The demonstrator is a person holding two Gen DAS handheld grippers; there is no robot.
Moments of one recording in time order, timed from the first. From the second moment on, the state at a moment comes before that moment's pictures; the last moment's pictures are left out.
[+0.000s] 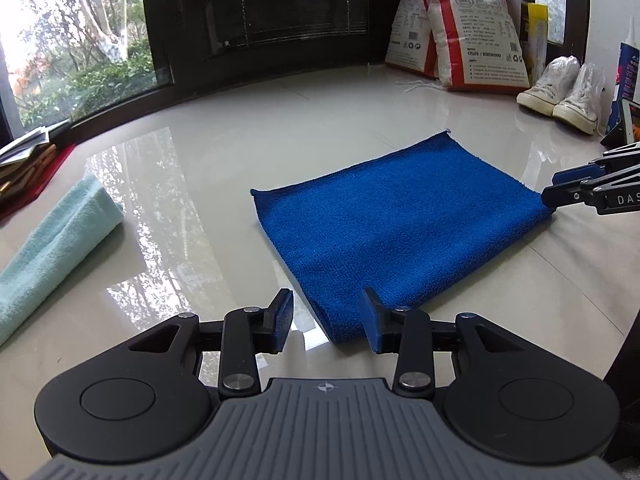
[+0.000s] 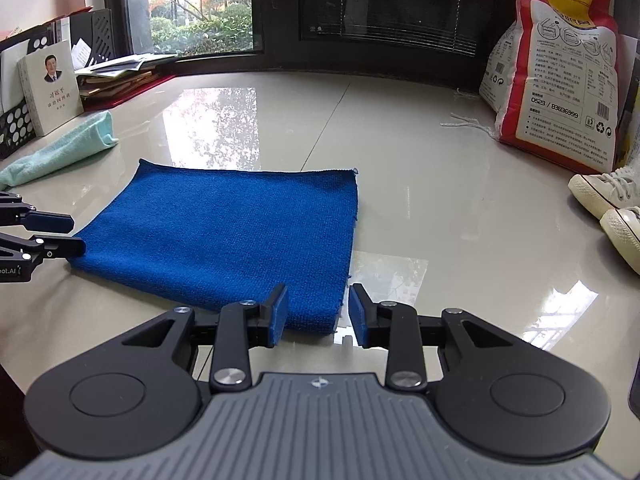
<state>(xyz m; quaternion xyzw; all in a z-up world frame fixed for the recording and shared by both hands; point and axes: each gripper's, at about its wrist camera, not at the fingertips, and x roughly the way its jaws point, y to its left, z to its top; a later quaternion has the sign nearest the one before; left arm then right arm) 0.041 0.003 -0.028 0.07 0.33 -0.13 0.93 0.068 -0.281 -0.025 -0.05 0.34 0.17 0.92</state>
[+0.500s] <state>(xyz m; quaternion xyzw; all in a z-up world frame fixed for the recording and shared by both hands) 0.033 0.003 -0.035 0.05 0.34 -0.15 0.93 0.070 -0.290 -0.037 -0.02 0.35 0.18 0.92</state>
